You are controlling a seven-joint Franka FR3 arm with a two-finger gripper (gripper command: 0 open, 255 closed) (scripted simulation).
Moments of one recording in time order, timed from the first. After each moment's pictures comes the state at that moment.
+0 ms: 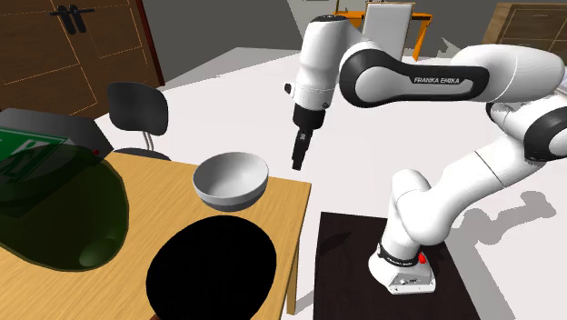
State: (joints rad) arm 0.00 -0.76 0.02 -2.30 0.00 1.67 0.12
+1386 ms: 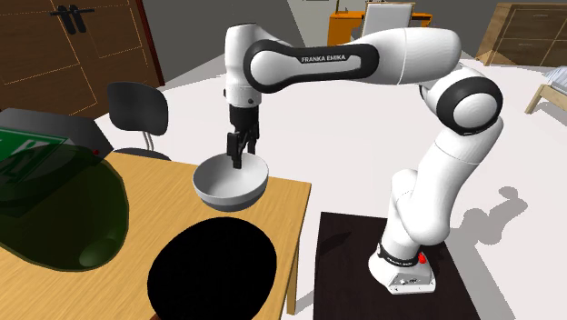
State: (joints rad) arm 0.01 -0.21 -0.08 -1.88 0.16 1.70 0.08
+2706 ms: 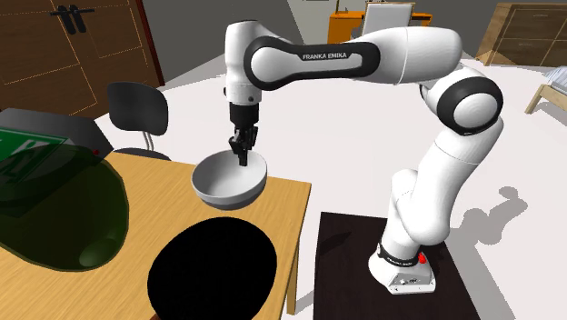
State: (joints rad) arm 0.01 -0.21 -0.08 -1.87 0.16 1.68 0.09
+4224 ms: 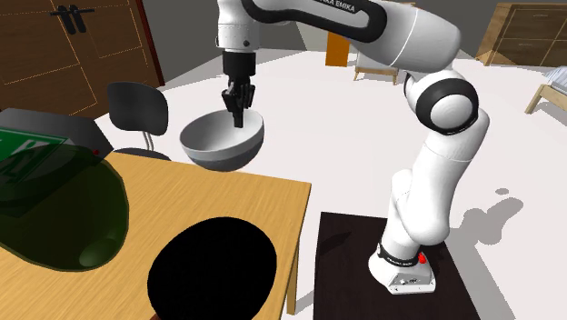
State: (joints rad) arm 0.01 -0.09 -0.09 -1.42 0.17 1.35 0.13
